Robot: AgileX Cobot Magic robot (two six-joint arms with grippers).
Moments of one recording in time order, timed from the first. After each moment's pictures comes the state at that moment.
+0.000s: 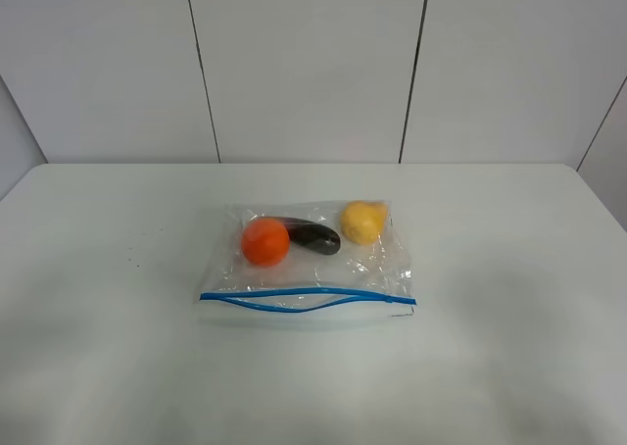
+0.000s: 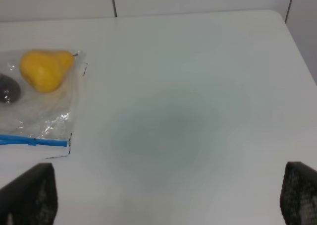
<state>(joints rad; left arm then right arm) 0.00 -0.01 -0.49 0.01 1.05 0.02 -0.02 0.00 -0.50 0.03 1.02 0.03</state>
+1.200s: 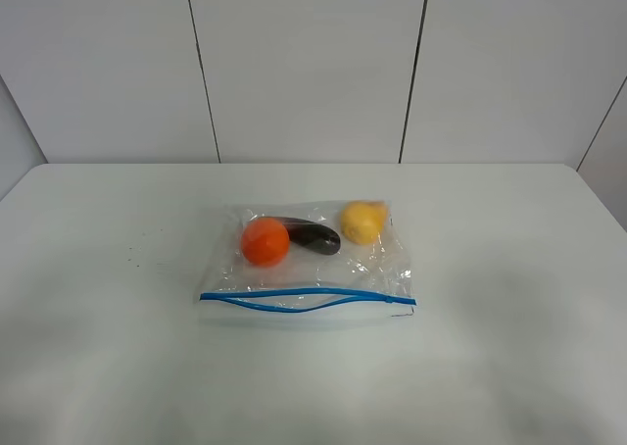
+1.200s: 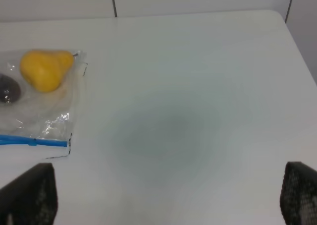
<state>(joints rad) 0.00 -0.01 -0.49 0.01 1.05 0.02 -0.02 0.00 -0.50 0.03 1.02 0.03</state>
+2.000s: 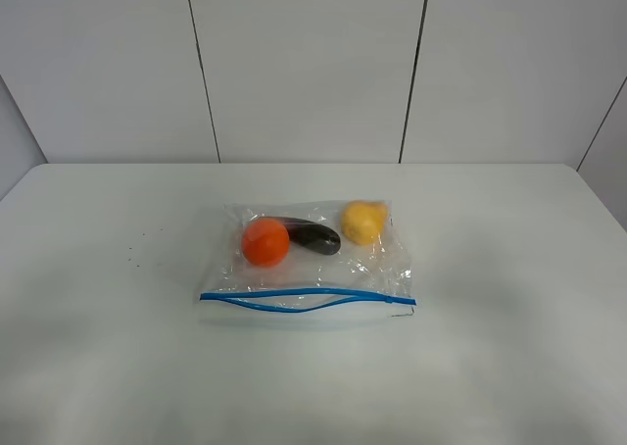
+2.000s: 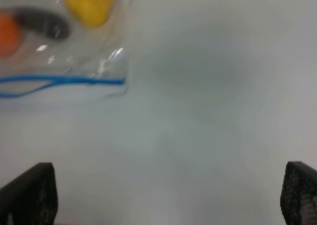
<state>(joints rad) 0.00 -0.01 -0.49 0.01 1.05 0.02 0.00 0.30 -0.58 0.23 1.12 0.01</state>
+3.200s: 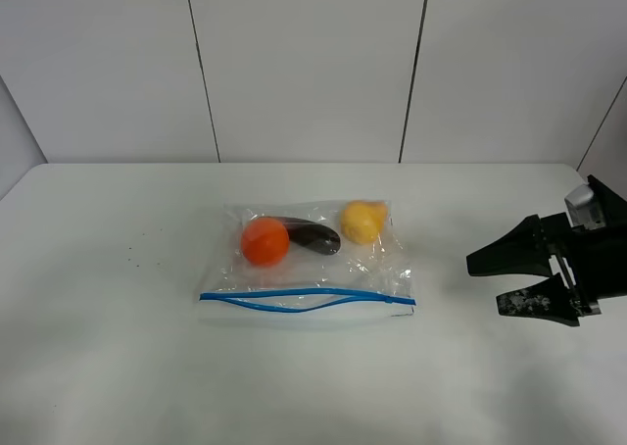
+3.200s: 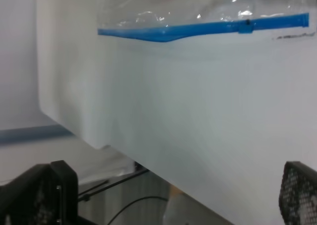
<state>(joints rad) 0.00 -0.01 -0.49 0.01 1.05 0.02 -0.37 1.53 -0.64 1.11 1.20 -0.95</state>
